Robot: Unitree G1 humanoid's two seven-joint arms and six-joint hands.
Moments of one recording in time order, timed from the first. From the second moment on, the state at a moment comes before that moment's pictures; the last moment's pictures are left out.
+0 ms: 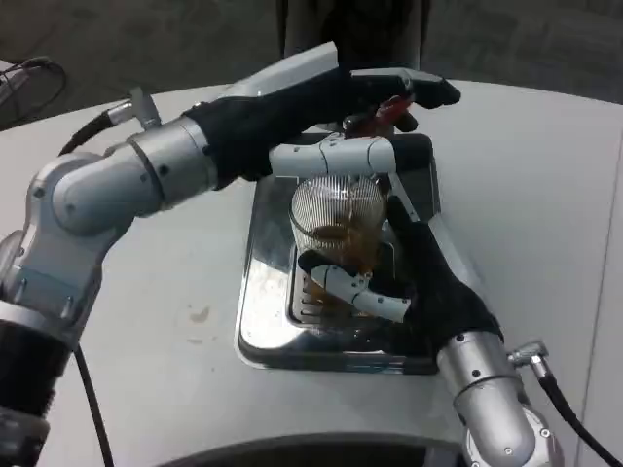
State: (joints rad) left arm -1.00 0.53 -0.17 0.39 0.11 -0.32 -0.68; right arm -0.45 -0.04 0.20 0.05 -0.40 0.17 -0.10
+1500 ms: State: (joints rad) left arm -1.02 0.54 -0.17 0.41 0.11 -0.32 -0.69; right arm -0.54 0.00 0.16 0.25 -0.33 0.07 -0.15
